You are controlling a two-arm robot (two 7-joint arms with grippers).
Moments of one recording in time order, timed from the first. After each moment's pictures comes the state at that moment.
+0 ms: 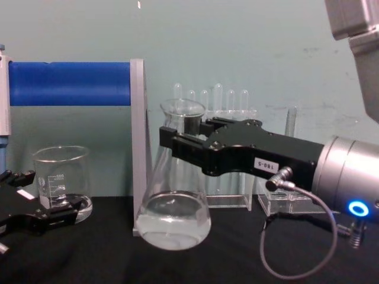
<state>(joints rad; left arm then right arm) -0.20 0.60 0.45 -1.41 -0.25 -0.12 0.03 0.30 0.30 -0.50 -1.54 0.33 -0.04 0.48</state>
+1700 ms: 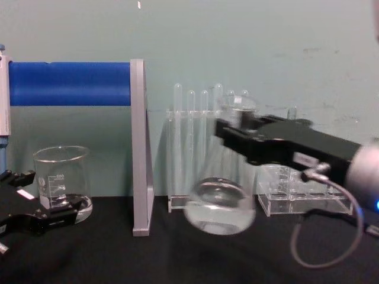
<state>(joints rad) -0.20 0.60 0.45 -1.41 -0.25 -0.12 0.03 0.22 0.24 -0.36 -1.57 0.25 -0.02 0.39</state>
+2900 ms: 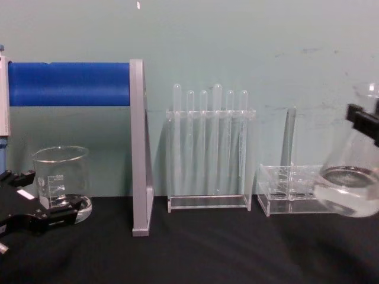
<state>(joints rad) -0.20 0.60 0.45 -1.41 -0.25 -0.12 0.03 0.05 0.30 -0.15 -1.71 0.25 0.00 0.13</state>
